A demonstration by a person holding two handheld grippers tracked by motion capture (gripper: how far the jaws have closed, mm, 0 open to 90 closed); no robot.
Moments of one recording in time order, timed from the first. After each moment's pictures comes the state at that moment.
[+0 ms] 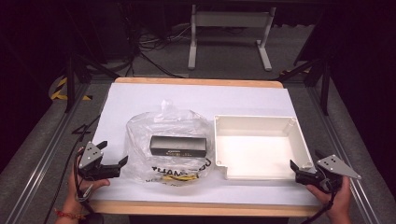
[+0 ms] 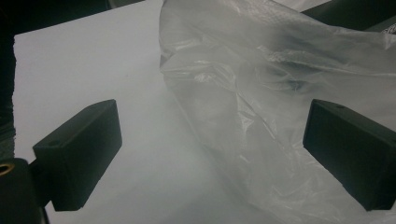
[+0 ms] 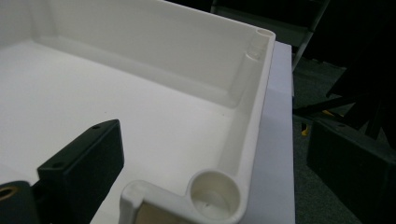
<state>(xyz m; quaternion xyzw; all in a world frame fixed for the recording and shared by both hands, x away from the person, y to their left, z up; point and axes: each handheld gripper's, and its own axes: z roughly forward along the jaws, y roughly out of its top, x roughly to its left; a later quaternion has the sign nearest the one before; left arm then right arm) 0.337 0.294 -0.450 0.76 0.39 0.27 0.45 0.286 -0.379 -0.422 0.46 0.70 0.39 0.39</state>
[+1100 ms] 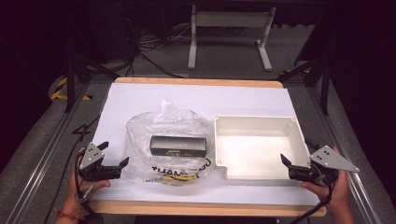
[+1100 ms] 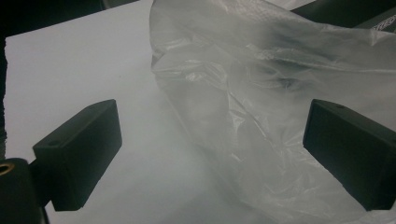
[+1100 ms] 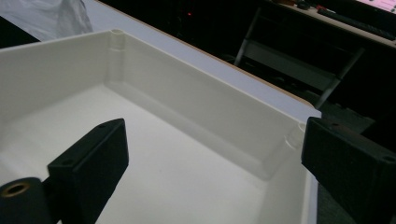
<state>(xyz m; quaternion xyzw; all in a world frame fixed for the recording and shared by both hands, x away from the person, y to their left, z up) 0.335 0.293 -0.451 0.76 0.38 0.27 0.45 0.287 -0.333 -0.365 0.36 0.74 0.42 0.39</state>
